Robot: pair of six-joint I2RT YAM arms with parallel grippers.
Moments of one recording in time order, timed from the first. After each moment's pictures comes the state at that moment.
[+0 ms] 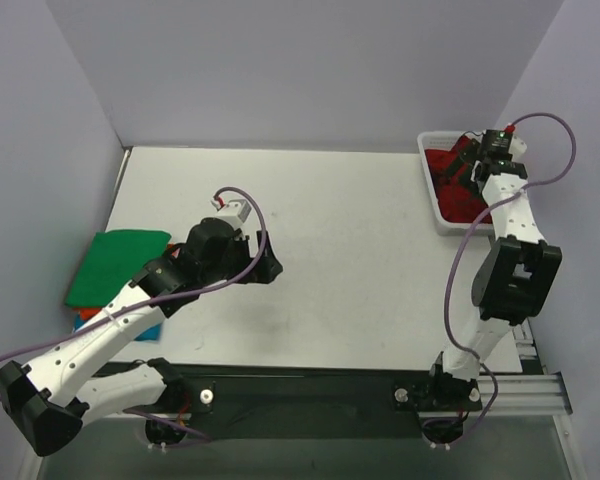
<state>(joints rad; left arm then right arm) -0.74 1.04 1.00 -0.58 -0.06 -0.61 -0.19 1.80 1.58 -0.55 0.18 0.47</state>
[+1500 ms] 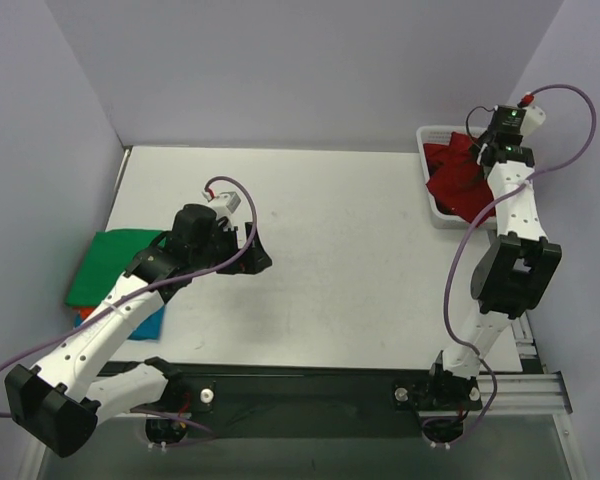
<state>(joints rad) -0.54 1.07 1.00 -0.59 0.17 -0.51 -0.21 1.90 1.77 -0.43 0.24 0.47</state>
